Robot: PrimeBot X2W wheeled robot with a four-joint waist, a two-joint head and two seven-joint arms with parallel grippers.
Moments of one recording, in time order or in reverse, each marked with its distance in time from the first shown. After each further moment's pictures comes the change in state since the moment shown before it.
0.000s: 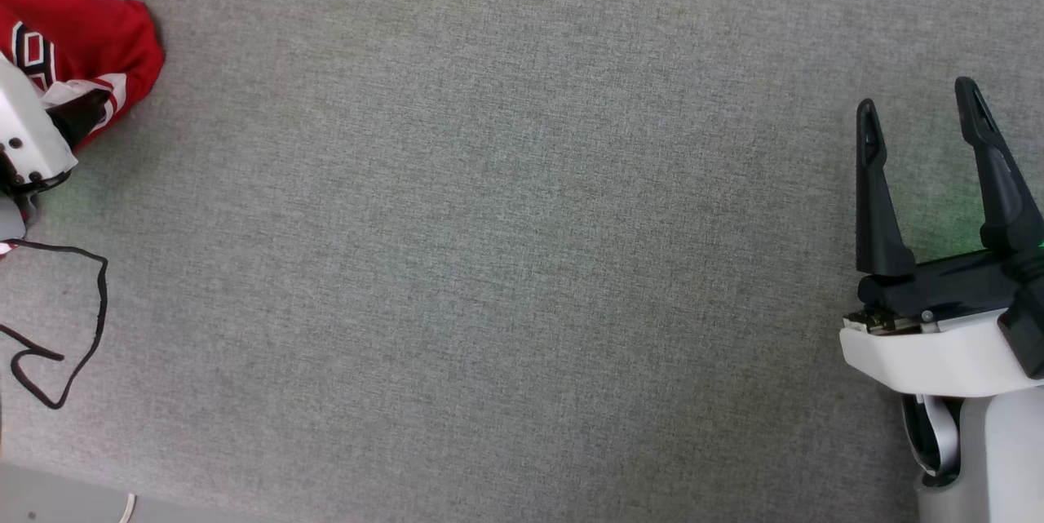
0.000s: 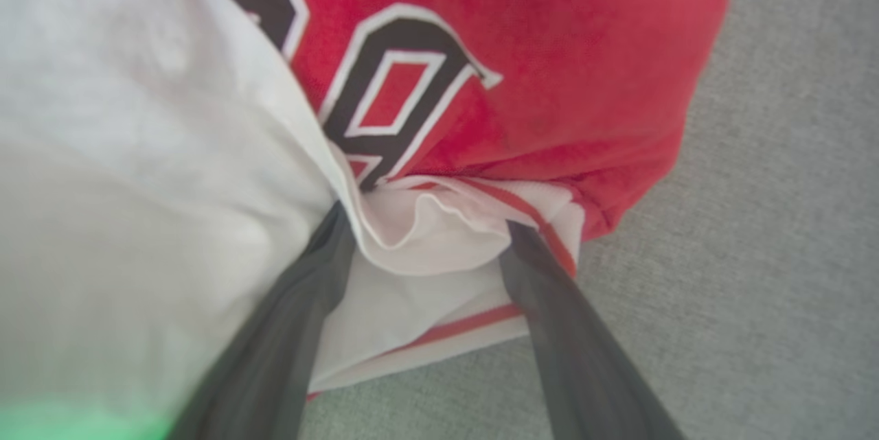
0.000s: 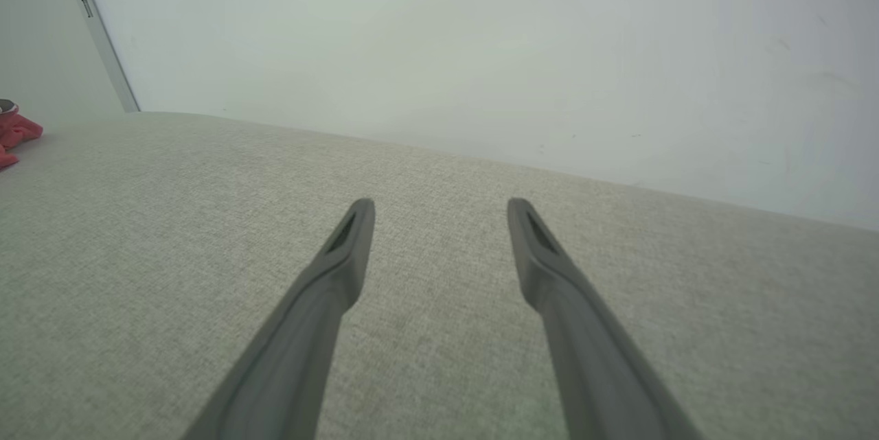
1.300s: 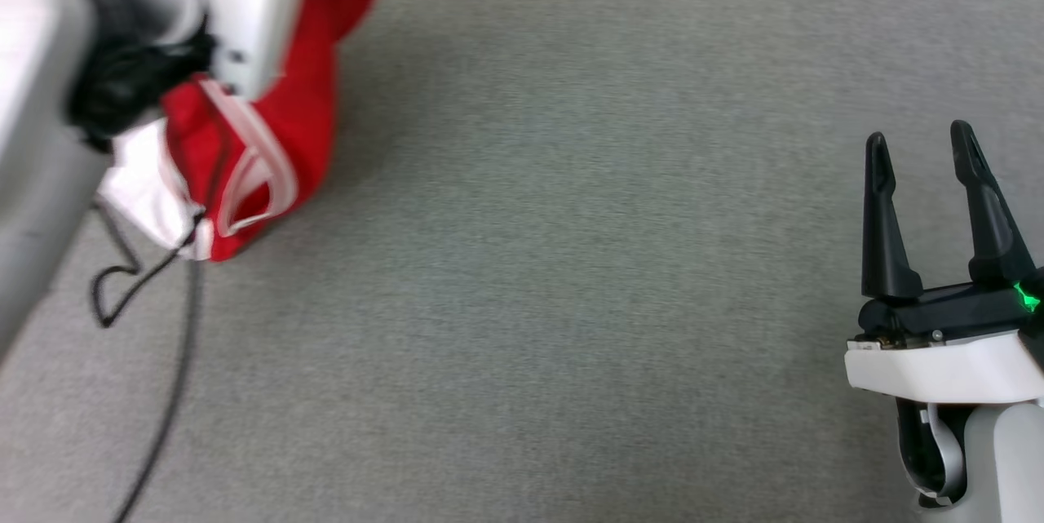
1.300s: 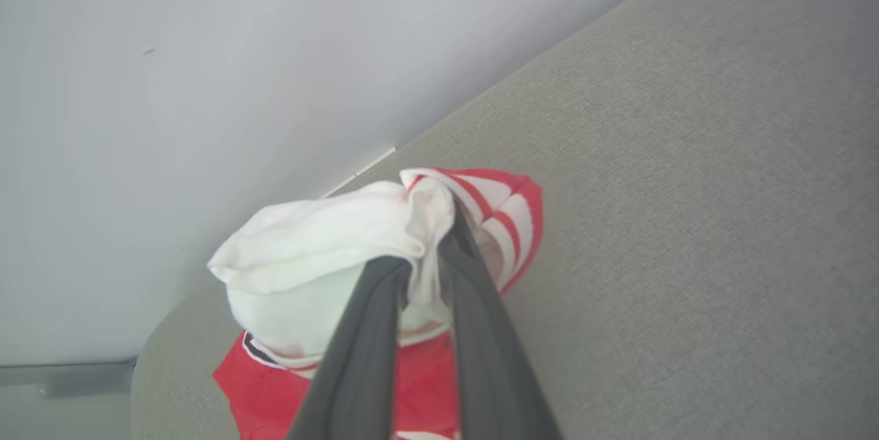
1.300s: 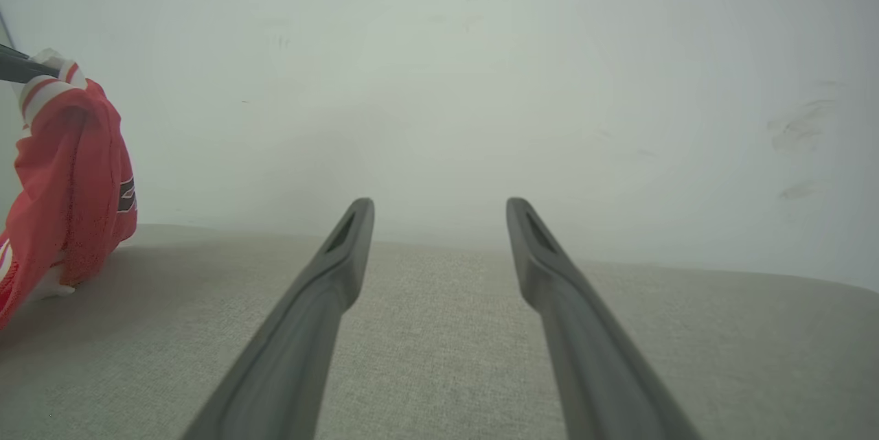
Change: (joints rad) left arm -0.285 0.043 -0.480 -0.515 0.090 0.000 -0.075; right arm 0.045 -0.001 -0.021 0.061 0.170 0.000 0.000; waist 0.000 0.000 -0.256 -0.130
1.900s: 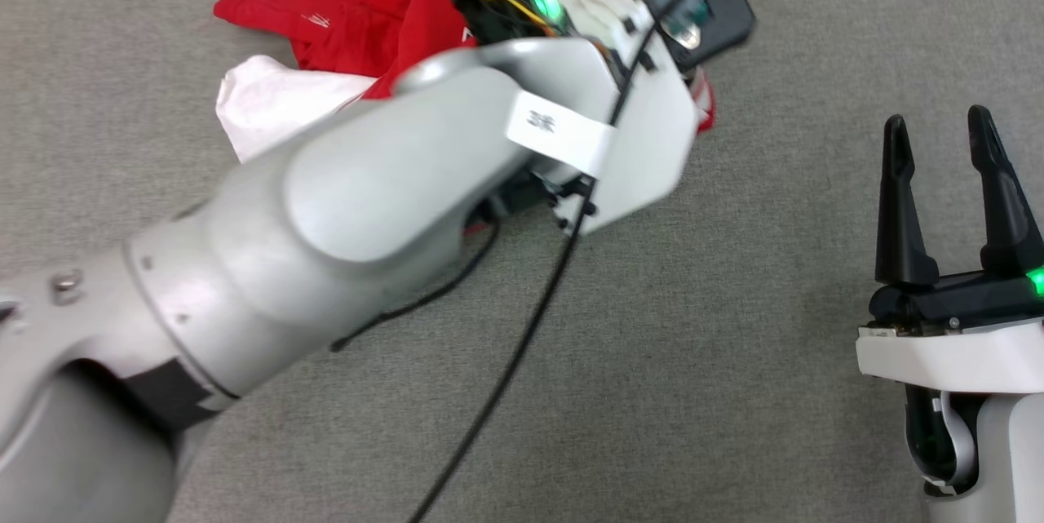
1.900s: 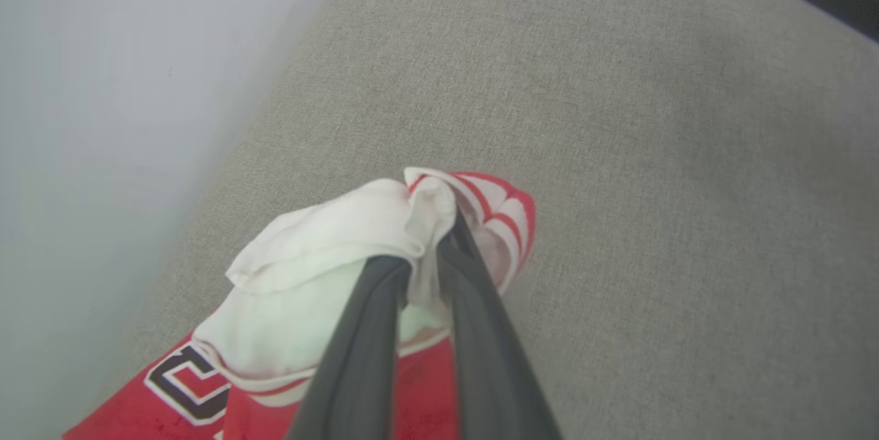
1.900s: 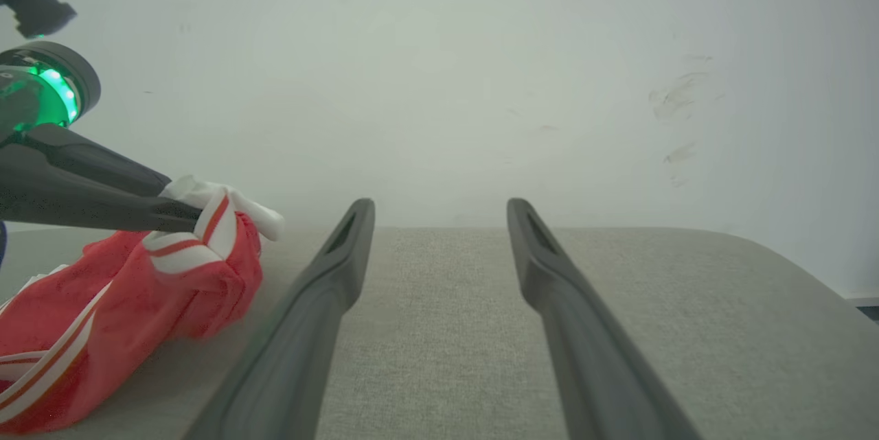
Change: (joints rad) left arm -0.173 -0.354 -0.477 0.058 -0.014 0.000 -0.116; right arm -0.023 0.000 -0.014 -0.001 0.058 0.000 0.000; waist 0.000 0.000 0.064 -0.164
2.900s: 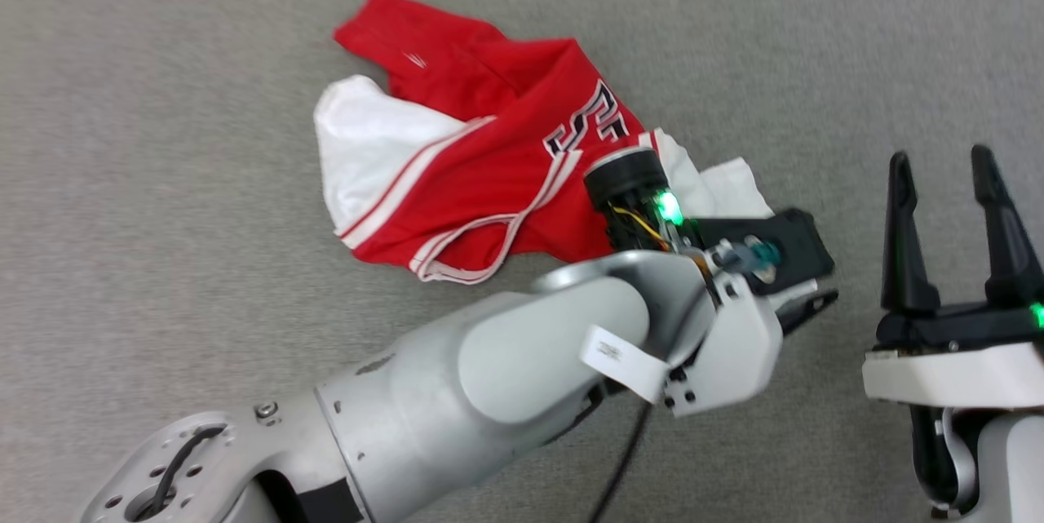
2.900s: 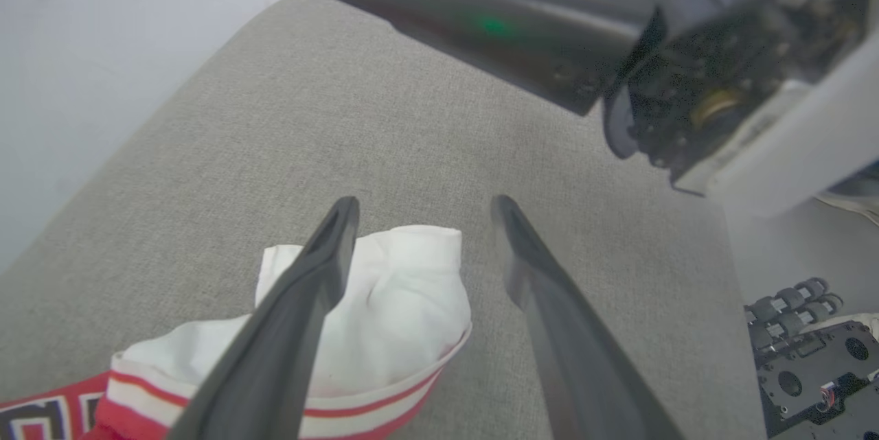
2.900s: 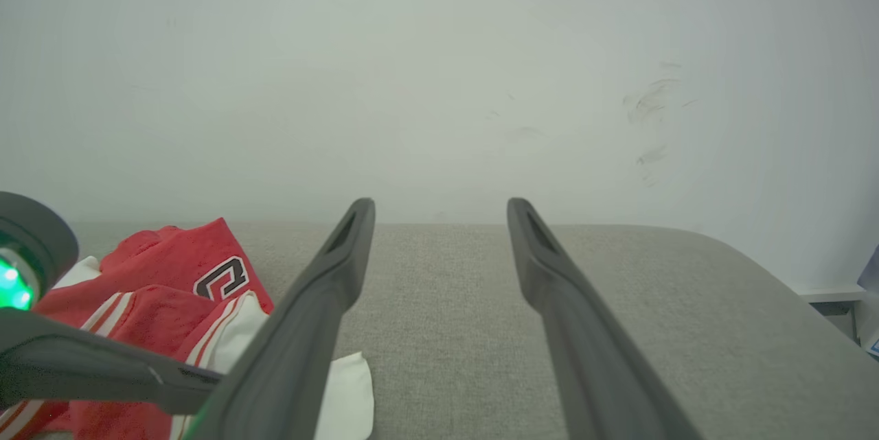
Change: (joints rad) left arm 0.299 -0.239 -0.065 0.113 0.132 0.000 -0.328; right arm 0.035 0.000 -0.037 0.038 -0.037 0.000 0.000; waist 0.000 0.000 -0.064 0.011
